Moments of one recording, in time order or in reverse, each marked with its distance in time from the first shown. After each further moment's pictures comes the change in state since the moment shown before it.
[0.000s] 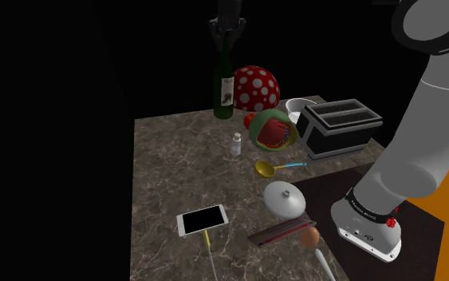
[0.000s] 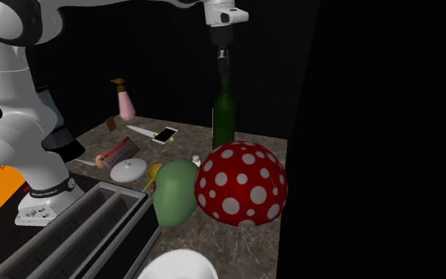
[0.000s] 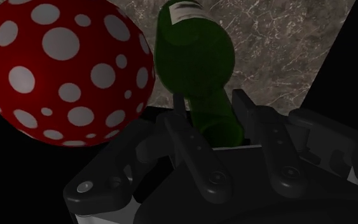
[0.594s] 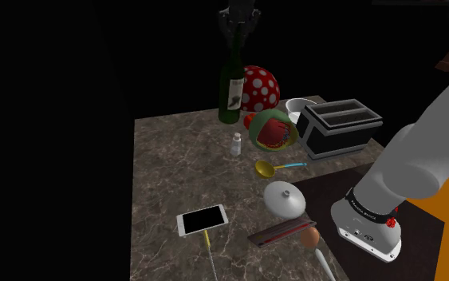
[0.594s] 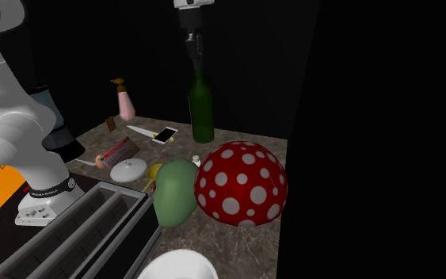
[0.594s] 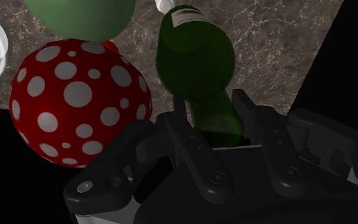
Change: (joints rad) arm 0.040 -0.254 0.037 -0.213 0.018 -0.042 0.077
